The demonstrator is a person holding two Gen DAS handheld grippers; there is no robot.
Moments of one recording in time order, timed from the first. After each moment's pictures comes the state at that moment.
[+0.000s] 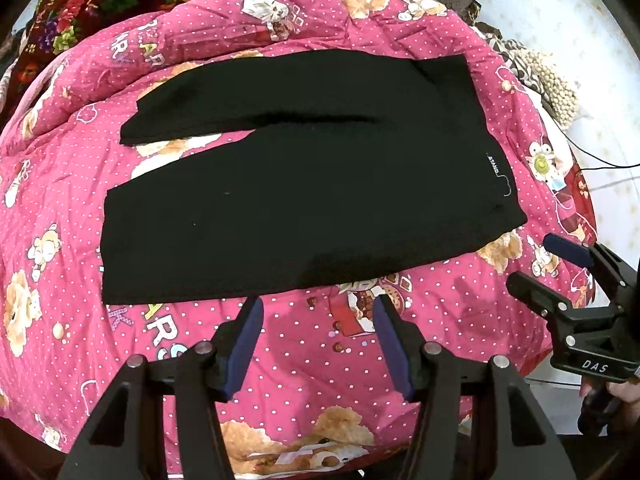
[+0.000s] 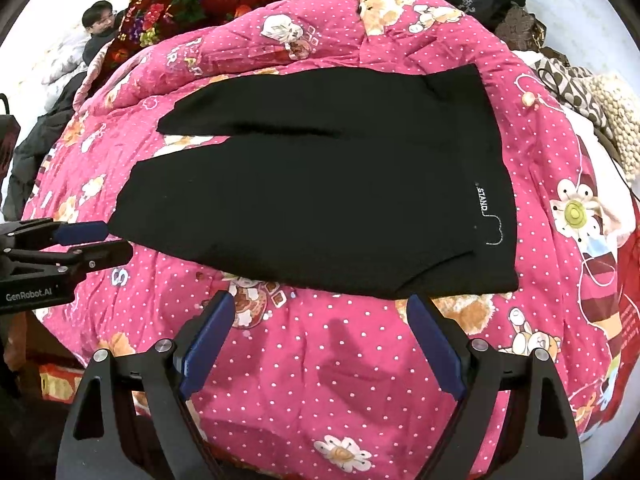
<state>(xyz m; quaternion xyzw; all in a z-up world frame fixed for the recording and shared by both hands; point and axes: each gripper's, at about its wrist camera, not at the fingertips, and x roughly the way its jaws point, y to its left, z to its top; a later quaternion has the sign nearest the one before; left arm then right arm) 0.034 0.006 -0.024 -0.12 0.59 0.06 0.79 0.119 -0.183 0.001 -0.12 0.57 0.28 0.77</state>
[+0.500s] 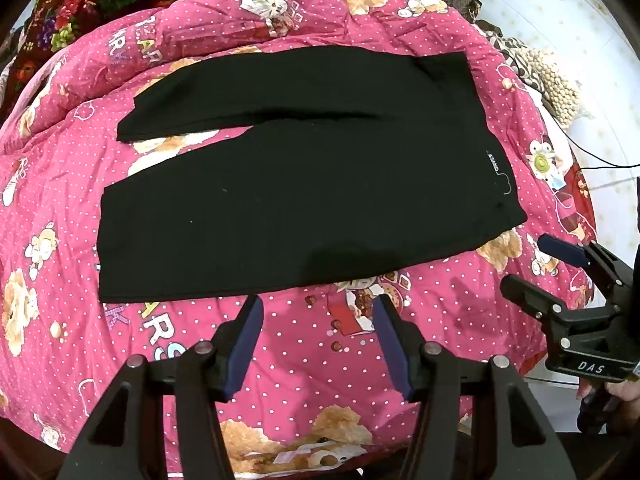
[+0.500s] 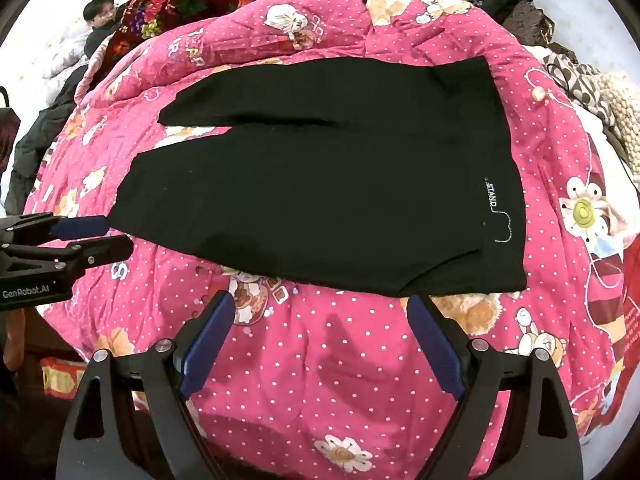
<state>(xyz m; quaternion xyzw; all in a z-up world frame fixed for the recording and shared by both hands) 0.035 0.006 -0.027 -0.12 0.60 0.06 0.79 0.123 -0.180 -0.005 -0.12 0.58 0.29 0.75</state>
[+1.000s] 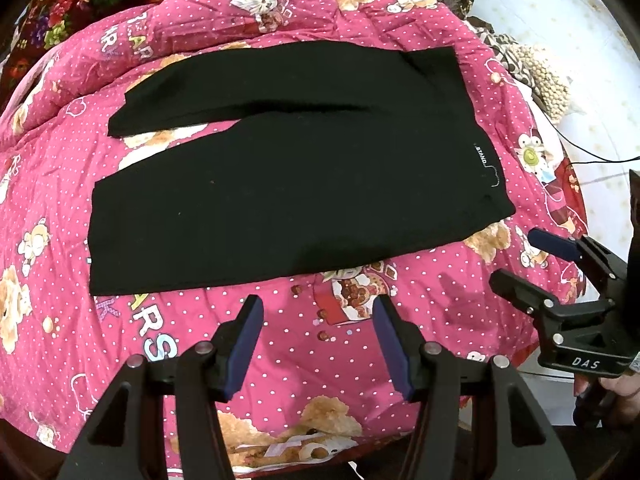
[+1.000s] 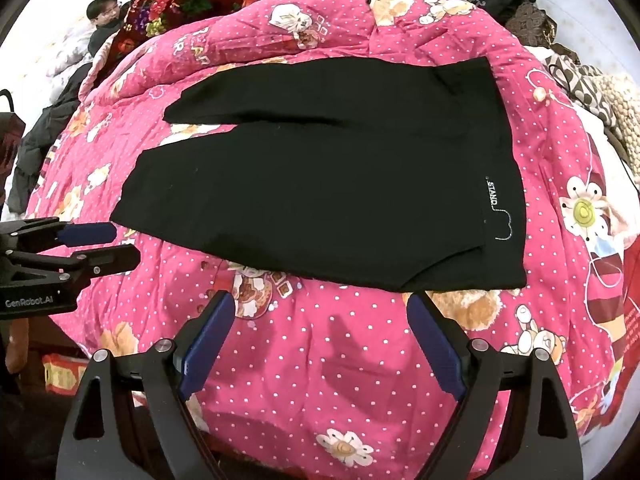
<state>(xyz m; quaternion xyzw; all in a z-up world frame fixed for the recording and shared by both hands) 0.030 -0.001 -0.024 -0.13 0.60 0.04 0.79 0.118 -0.180 -0.001 -0.12 0.58 0.29 0.75</state>
